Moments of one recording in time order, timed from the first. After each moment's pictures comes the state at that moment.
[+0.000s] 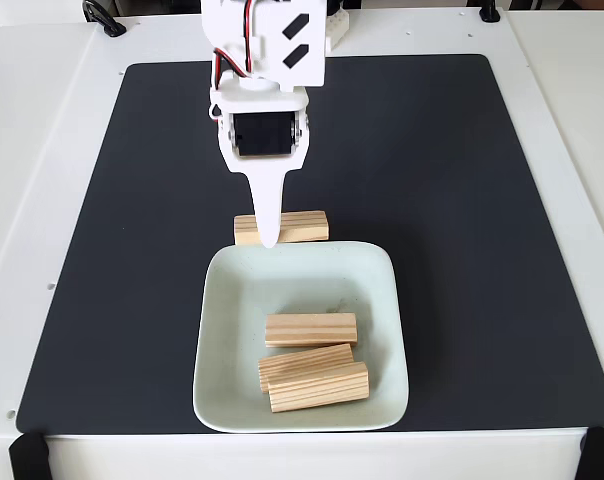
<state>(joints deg) -6.0 54.1 39.2 79.4 -5.7</state>
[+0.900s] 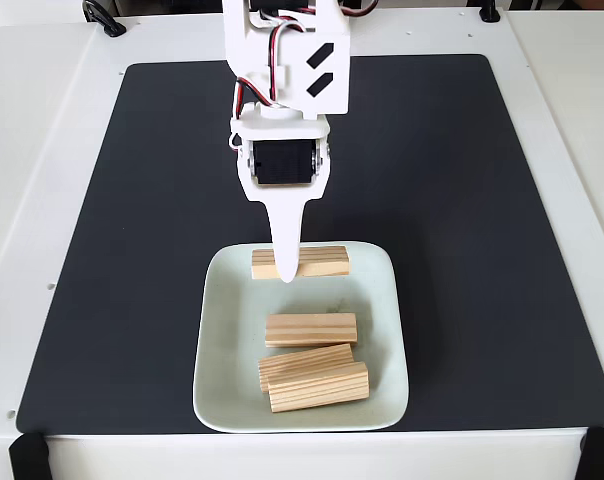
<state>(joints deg) -8.4 48.4 32.9 73.2 -1.1</state>
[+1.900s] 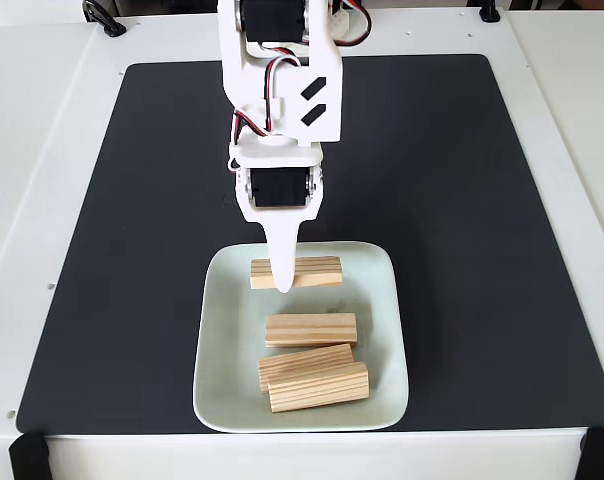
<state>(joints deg) -8.1 44.8 32.9 73.2 -1.1</state>
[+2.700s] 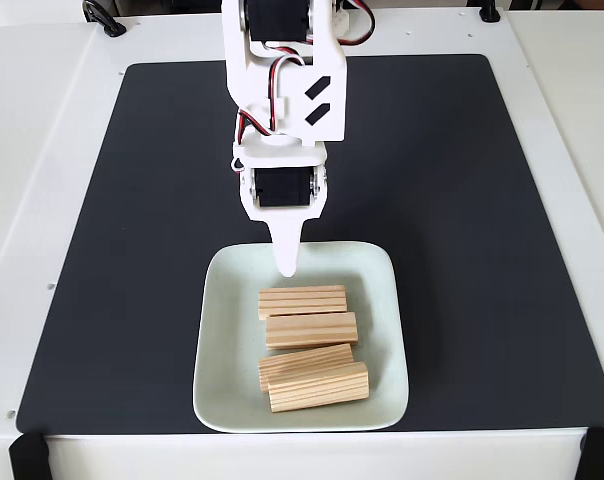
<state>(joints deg) -8.3 44.8 32.9 73.2 -1.1</state>
